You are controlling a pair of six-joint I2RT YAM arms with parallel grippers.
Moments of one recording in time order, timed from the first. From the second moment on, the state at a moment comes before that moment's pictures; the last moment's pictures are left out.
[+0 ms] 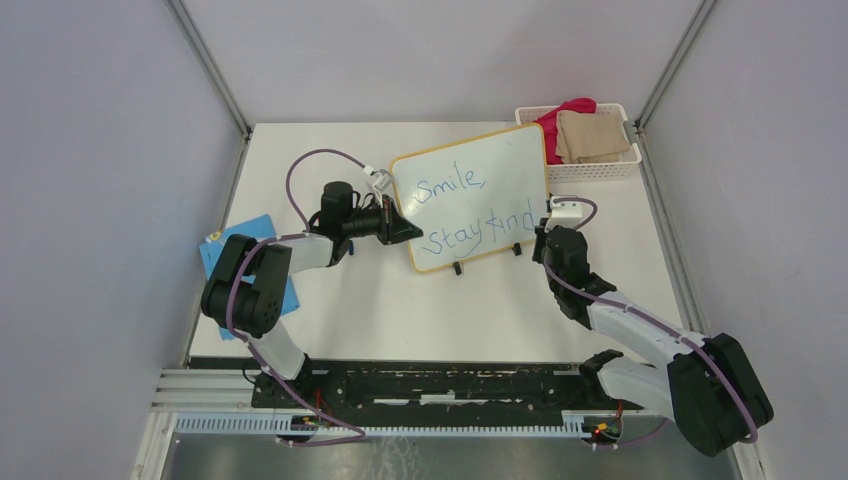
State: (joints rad) left arm -0.30 1.70 0.76 0.53 0.89 -0.30; right arm 0.46 1.10 0.41 0.31 0.45 0.17
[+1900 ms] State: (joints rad) left arm -0.30 1.69 0.77 0.52 0.88 -0.30; right arm 0.54 1.03 0.42 0.45 0.25 0.19
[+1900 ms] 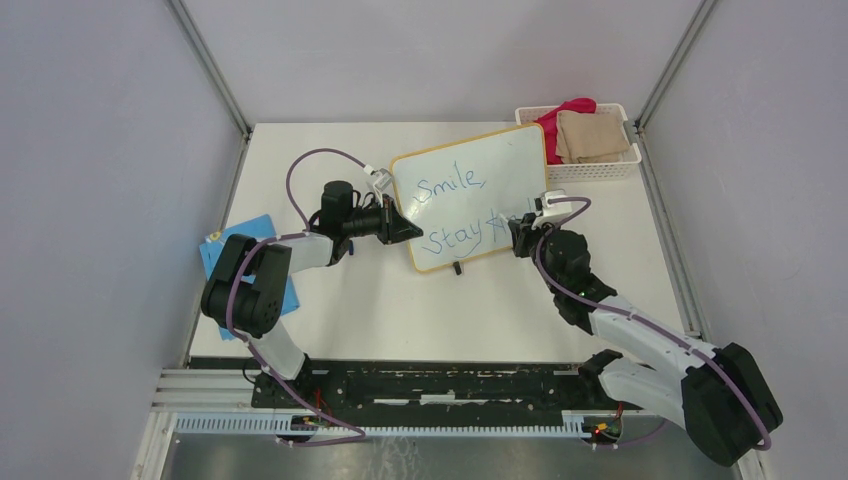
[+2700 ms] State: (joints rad) left arm -0.30 1.70 0.77 0.51 0.88 -0.30; right arm 0.54 1.10 0.44 0.46 0.28 0.19
